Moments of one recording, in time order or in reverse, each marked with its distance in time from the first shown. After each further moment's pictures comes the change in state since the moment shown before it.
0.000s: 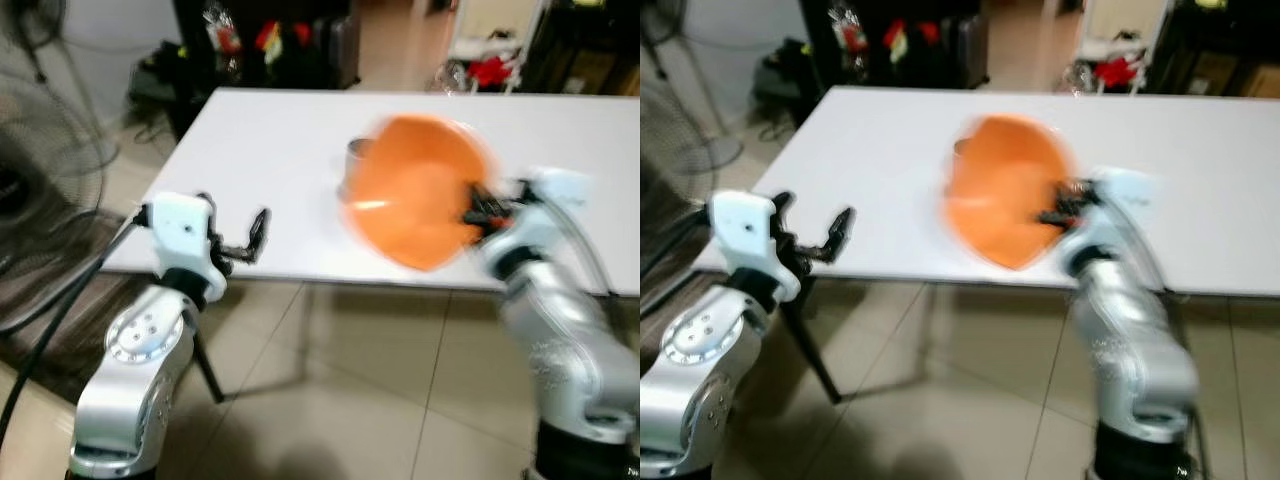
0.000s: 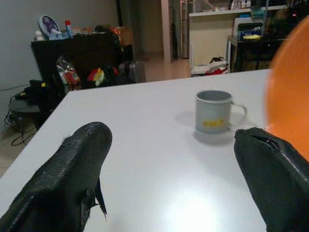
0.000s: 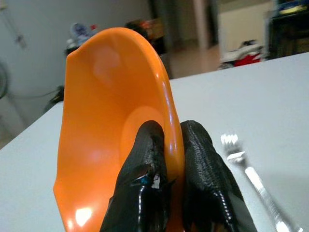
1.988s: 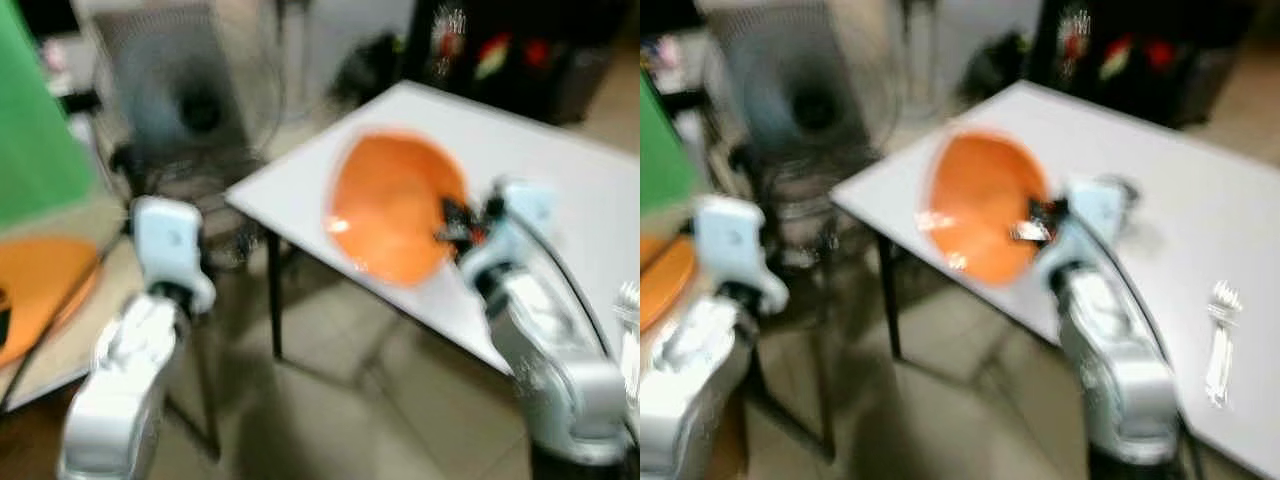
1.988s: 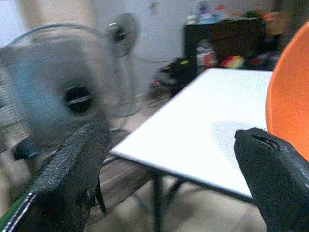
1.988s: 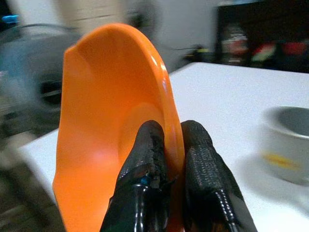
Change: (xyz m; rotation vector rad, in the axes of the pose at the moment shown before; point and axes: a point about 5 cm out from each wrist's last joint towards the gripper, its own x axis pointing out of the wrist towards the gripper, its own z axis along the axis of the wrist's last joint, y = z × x) left arm -0.010 0.003 -0.005 0.029 0.013 0.052; right arm -0.010 0.018 -0.014 -0.085 0.056 0.071
